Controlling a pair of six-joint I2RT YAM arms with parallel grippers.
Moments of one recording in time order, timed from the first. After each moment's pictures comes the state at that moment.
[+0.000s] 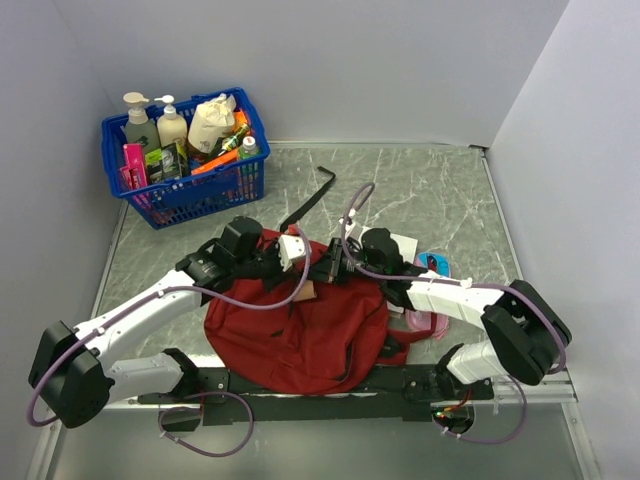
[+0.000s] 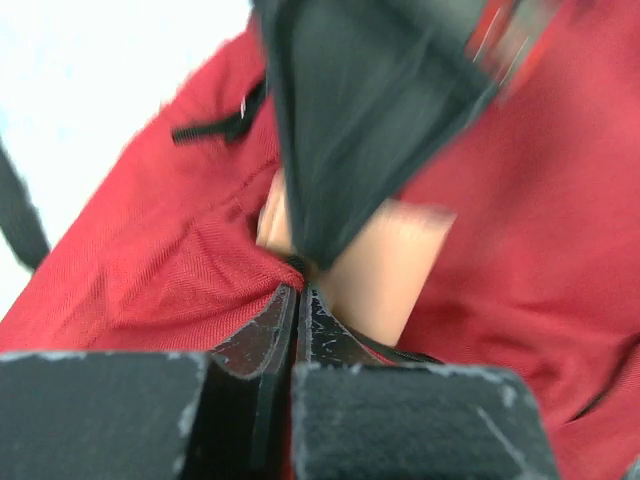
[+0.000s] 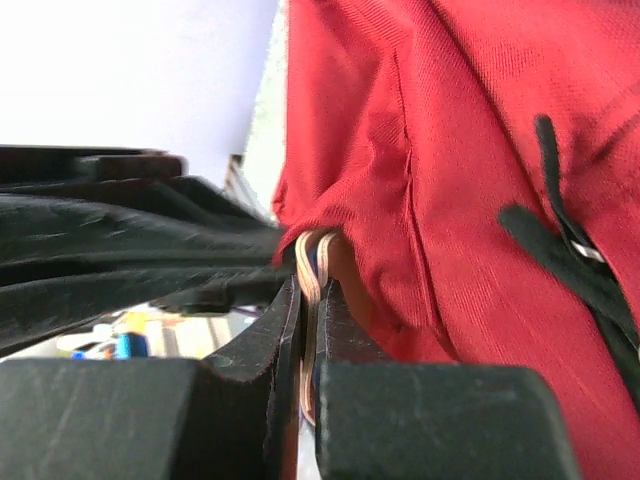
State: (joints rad) left arm -0.69 1.14 0.81 -0.30 0.42 0.39; right arm 0.71 1.37 0.61 0.45 -0.46 0.96
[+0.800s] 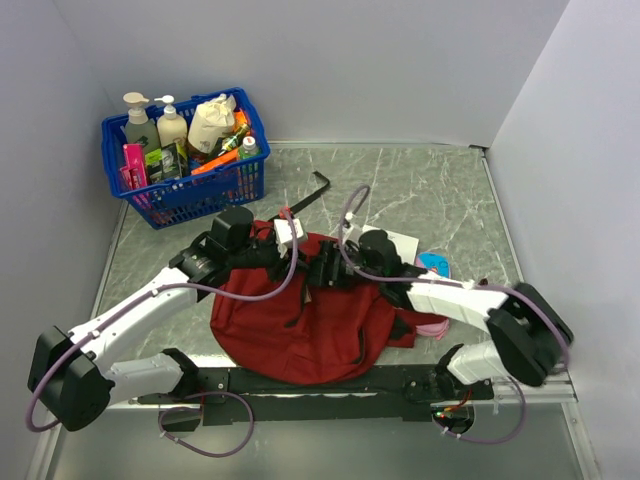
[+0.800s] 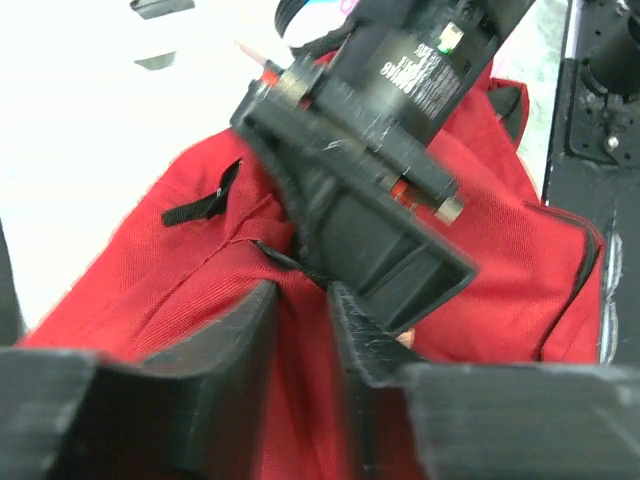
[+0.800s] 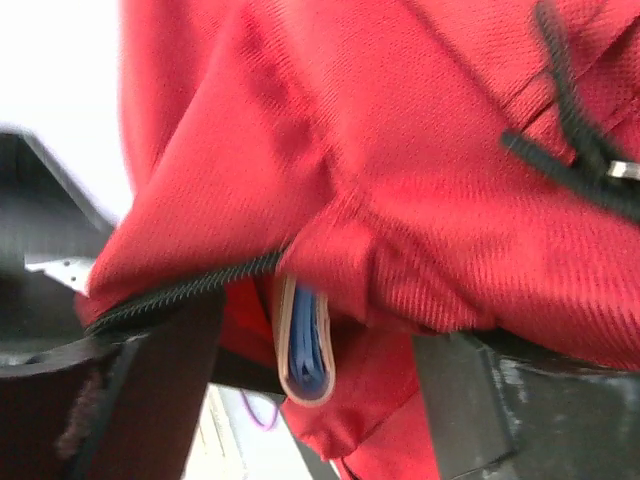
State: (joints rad) left arm -0.65 1.14 0.87 -0.18 0.57 0.27; right arm 0.74 1.40 0.63 0.39 -0.42 0.91
